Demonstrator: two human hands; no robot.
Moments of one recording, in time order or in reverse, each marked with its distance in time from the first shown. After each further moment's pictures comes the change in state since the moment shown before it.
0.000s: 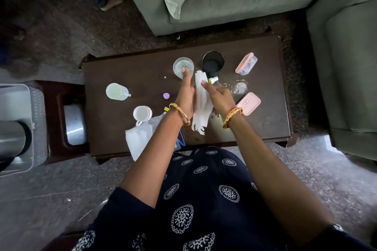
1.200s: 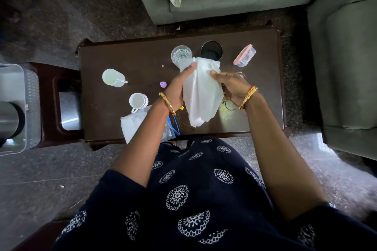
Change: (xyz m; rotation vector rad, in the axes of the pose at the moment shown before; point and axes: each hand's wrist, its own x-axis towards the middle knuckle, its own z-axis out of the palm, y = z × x) left_hand -0.003 -0.012 -0.024 0.068 -0.082 0.108; right_hand 0.005 -0.001 -0.049 0.156 -0.295 0.138
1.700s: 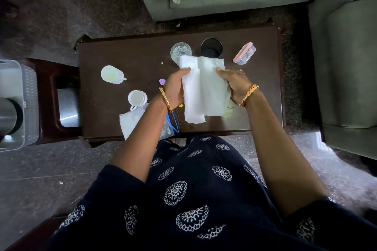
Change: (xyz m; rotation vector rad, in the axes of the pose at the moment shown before) left_hand 0.002 -0.002 -0.002 -0.065 0.118 -0.074; right_hand 0.007 0.001 -0.006 0.012 0.125 0.041
